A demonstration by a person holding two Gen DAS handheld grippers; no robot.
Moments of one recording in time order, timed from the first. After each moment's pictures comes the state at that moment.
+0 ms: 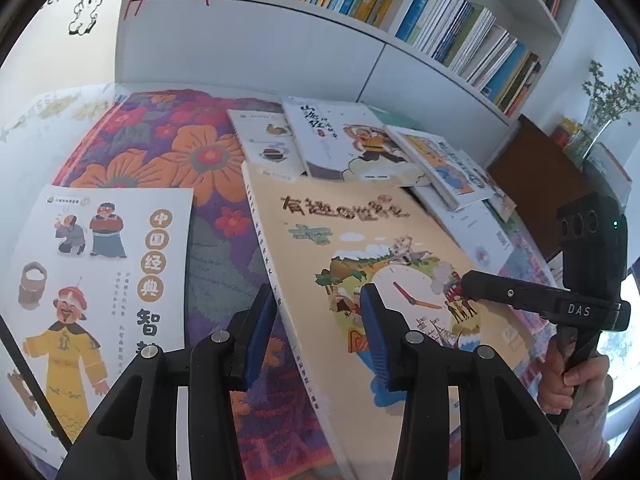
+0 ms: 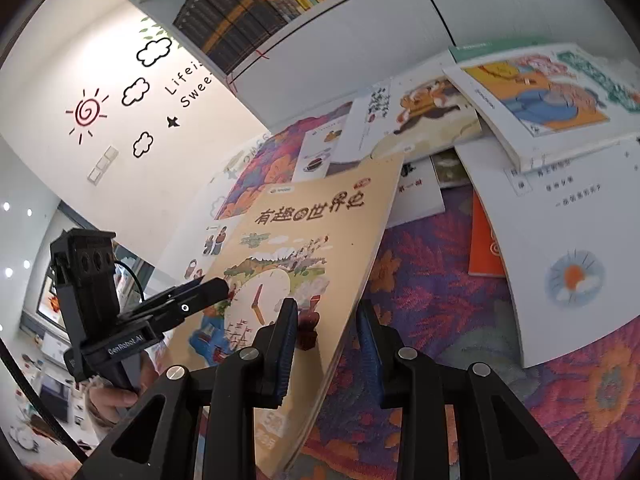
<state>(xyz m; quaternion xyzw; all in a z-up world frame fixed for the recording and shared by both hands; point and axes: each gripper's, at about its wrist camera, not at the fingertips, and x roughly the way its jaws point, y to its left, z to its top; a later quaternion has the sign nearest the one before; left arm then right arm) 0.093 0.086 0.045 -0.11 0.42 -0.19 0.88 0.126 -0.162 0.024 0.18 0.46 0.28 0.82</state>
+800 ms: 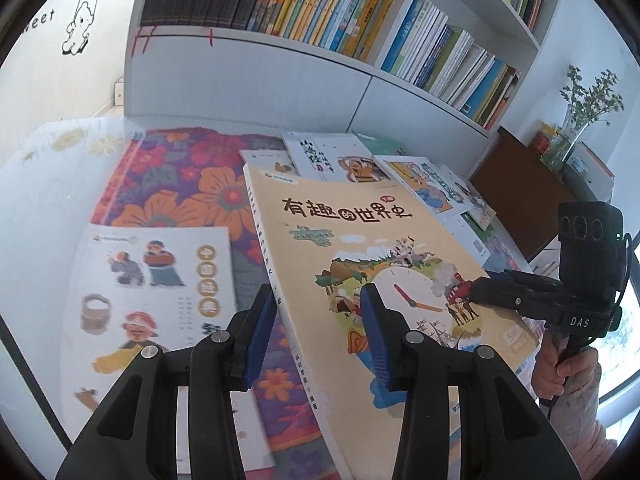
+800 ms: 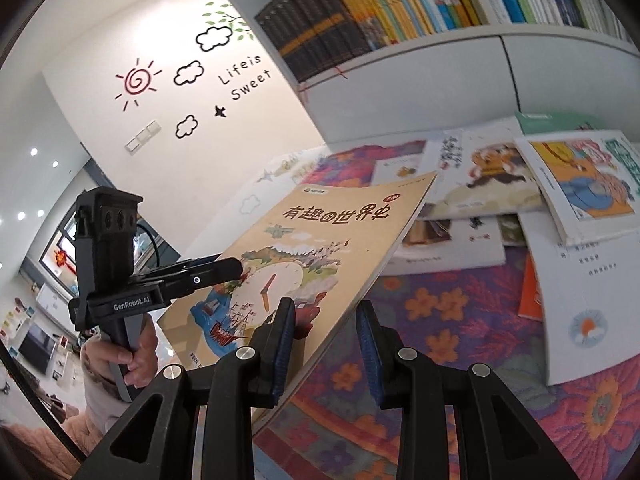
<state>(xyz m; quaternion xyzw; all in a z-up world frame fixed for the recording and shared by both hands) 0.073 0.133 0.099 -0.09 0.40 -0.21 0.89 0.101 -0.124 0.075 0.12 0.39 0.34 0.84</state>
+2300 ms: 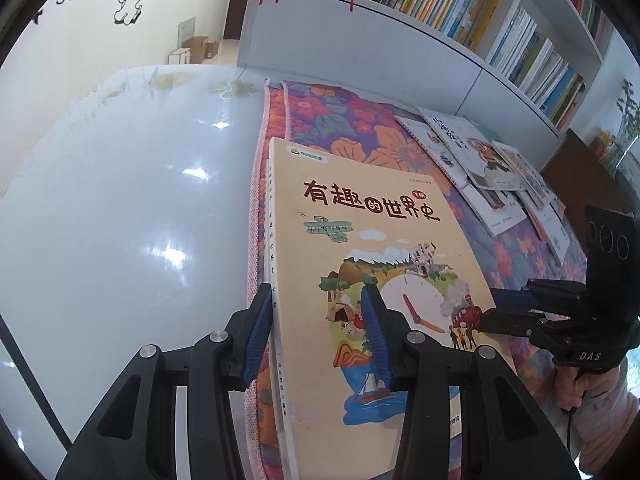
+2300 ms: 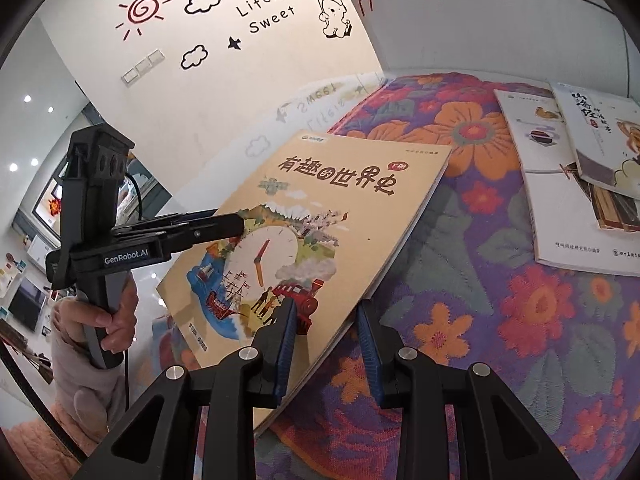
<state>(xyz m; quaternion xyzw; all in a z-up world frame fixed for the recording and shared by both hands) 0.082 0.277 0.022 -0.09 0.45 -0.13 0.88 0.132 0.056 0.002 0.05 0.46 0.37 0.81</state>
